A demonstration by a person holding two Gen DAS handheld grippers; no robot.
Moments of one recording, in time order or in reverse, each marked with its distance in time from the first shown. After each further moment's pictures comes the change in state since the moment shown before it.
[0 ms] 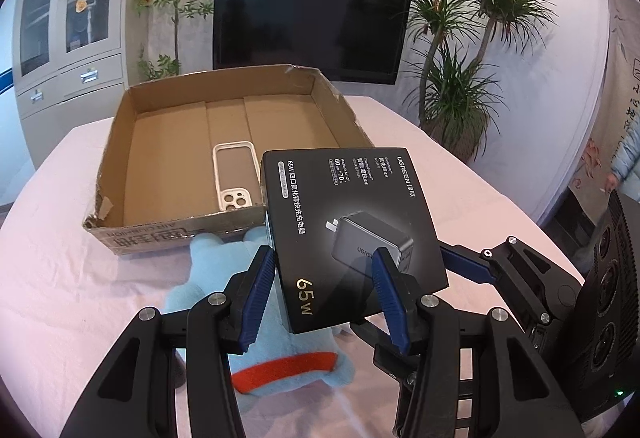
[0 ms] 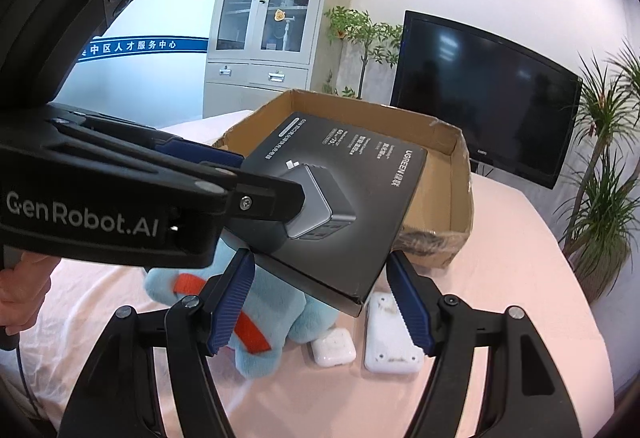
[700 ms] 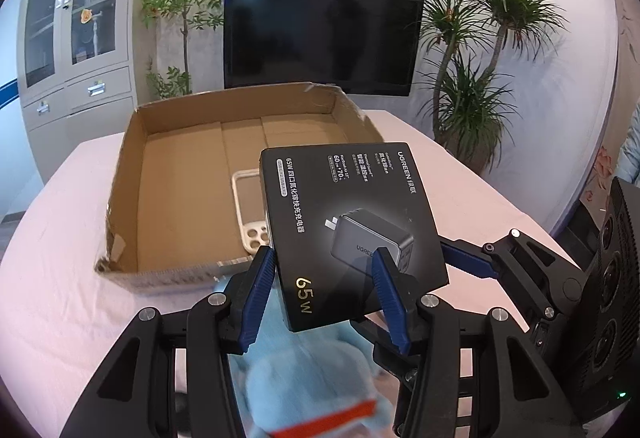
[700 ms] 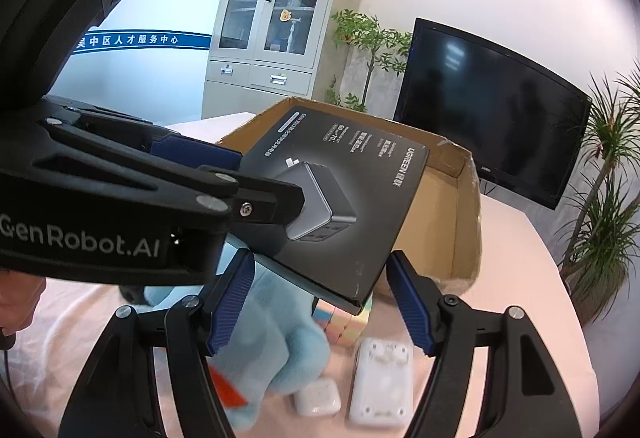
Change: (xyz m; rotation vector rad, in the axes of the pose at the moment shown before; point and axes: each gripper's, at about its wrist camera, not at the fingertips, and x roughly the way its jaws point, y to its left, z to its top) left arm 0.032 0.036 0.039 0.007 -0.036 0.045; right arm 0.042 -0.004 0.029 -0.048 -0.009 -0.003
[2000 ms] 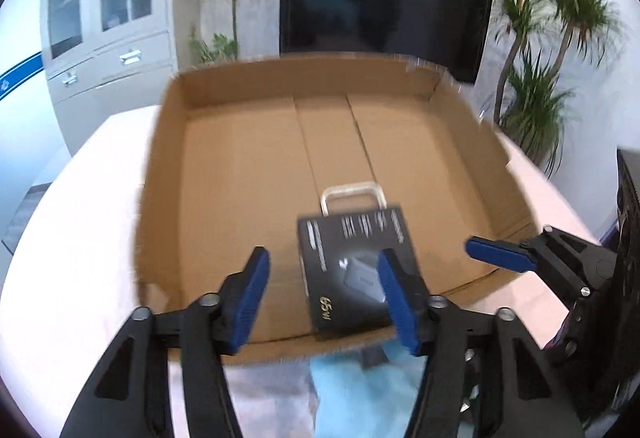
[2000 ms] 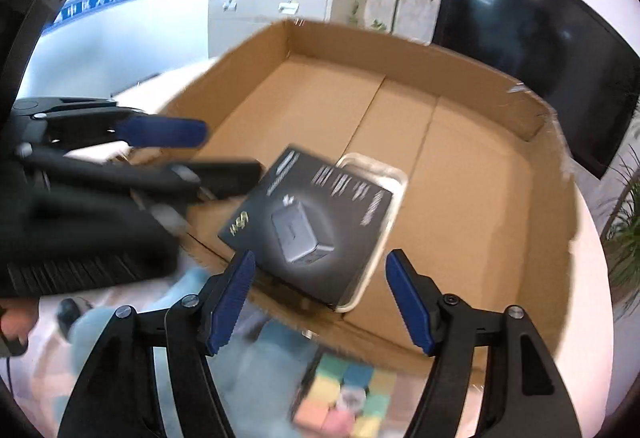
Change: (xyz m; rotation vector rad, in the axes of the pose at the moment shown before) left arm 0.123 0.102 0.044 -0.085 0.082 0.139; right arm 0.143 -0.030 0.038 0.042 0.257 0.113
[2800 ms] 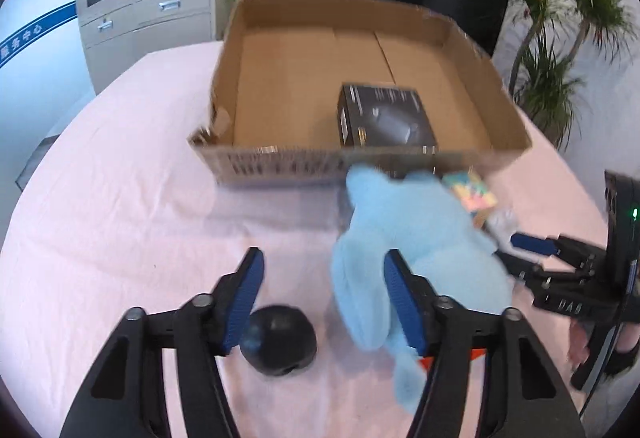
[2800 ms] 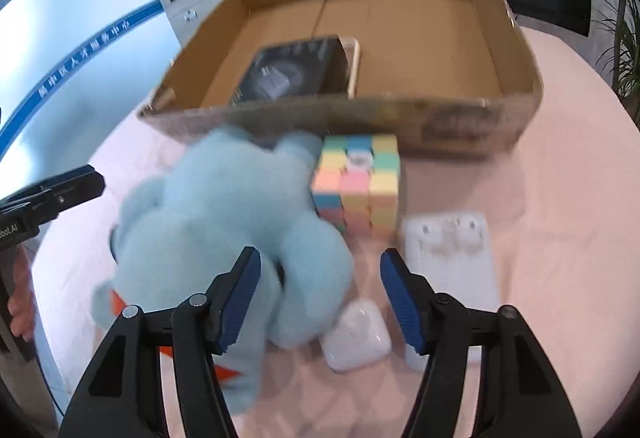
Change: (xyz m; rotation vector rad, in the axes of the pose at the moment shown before) left arm -0.076 0.016 -0.138 -0.058 0.143 0.053; right arm -0.032 -0.009 -0.126 0.343 0.140 0.117
